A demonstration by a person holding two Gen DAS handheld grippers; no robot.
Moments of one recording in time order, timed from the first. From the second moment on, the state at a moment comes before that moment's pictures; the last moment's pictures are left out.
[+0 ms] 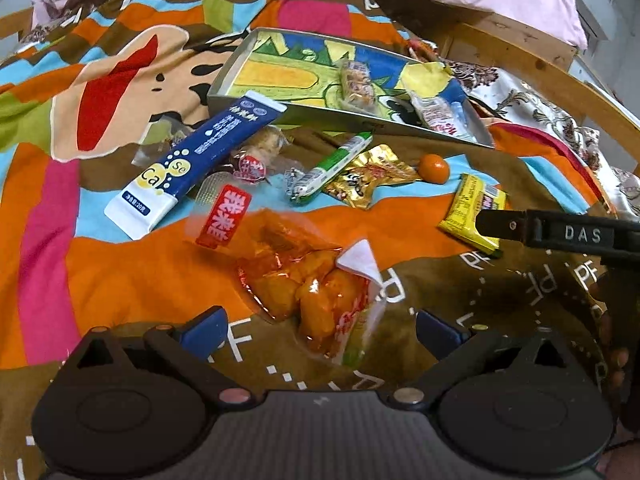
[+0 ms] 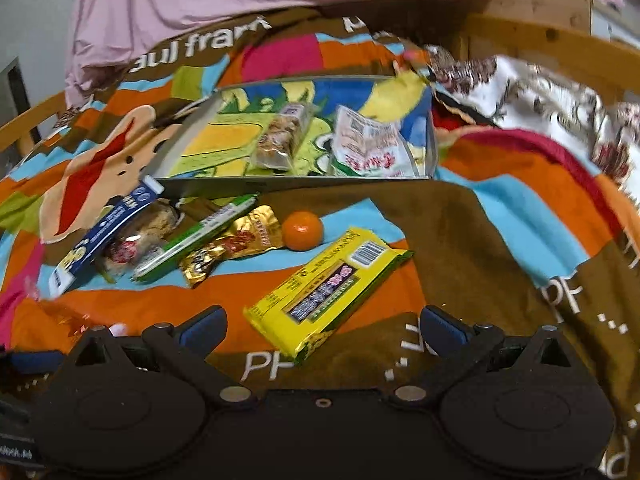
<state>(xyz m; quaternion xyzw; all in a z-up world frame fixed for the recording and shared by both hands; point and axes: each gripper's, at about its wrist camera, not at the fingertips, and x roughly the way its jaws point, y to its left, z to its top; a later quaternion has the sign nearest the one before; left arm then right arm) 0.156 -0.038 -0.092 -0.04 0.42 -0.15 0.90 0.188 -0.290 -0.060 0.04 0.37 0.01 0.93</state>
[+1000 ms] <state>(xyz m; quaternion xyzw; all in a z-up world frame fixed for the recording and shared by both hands) 0.158 -0.041 -0.096 -0.03 0.37 -0.15 0.92 0.195 -0.268 -0.071 -0.04 0.37 0.04 0.93</state>
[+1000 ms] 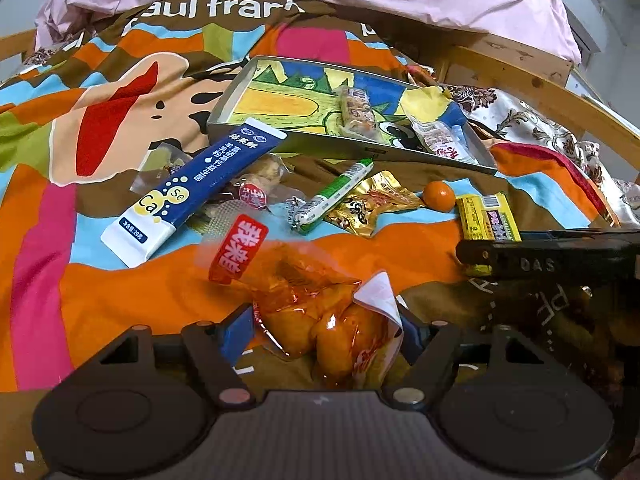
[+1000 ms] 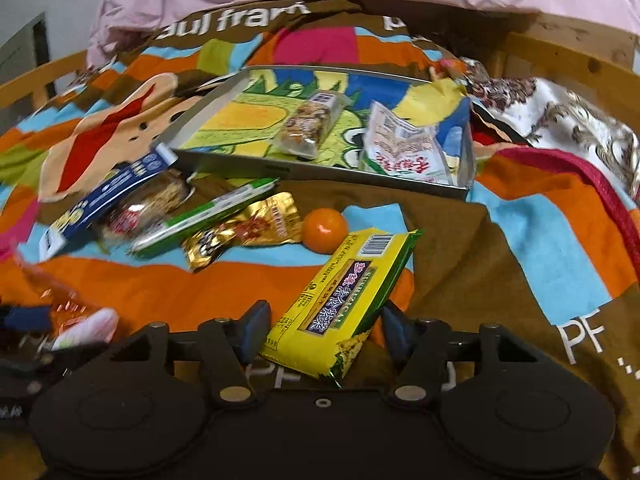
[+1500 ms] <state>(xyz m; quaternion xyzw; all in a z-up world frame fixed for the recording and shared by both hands) 0.156 -0.041 -0.098 -0.03 0.36 -0.15 0.92 0.187 -0.245 -0.076 -0.14 0.36 0.03 0.92</state>
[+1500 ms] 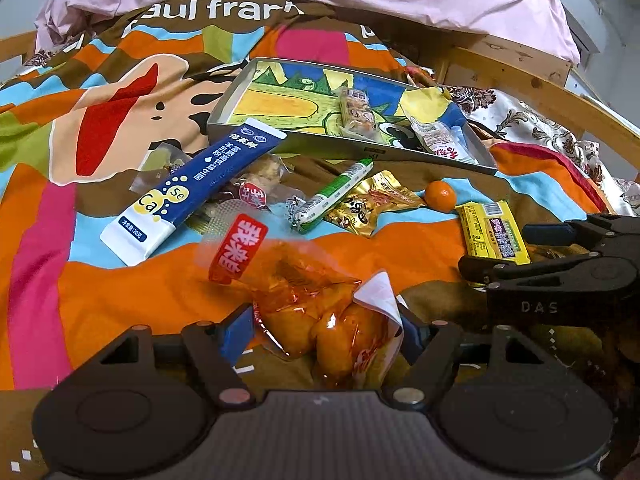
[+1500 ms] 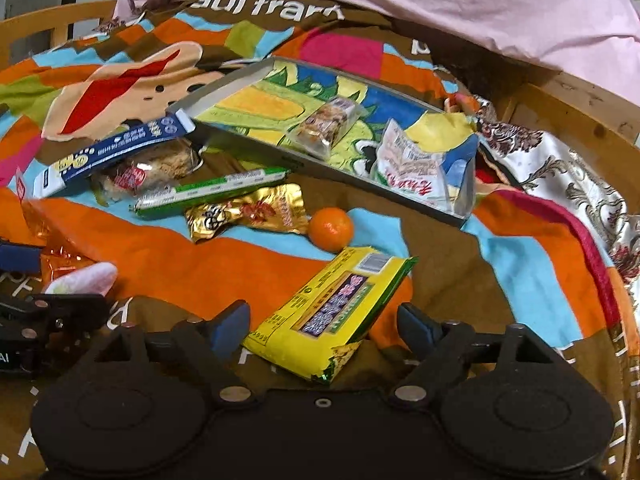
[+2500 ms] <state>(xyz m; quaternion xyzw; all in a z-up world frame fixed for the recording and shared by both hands) 0.158 -0.037 -0.096 -0.05 0.36 -0.14 0.92 0.172 -0.226 -0.080 -0.15 0.37 0.11 0.91</state>
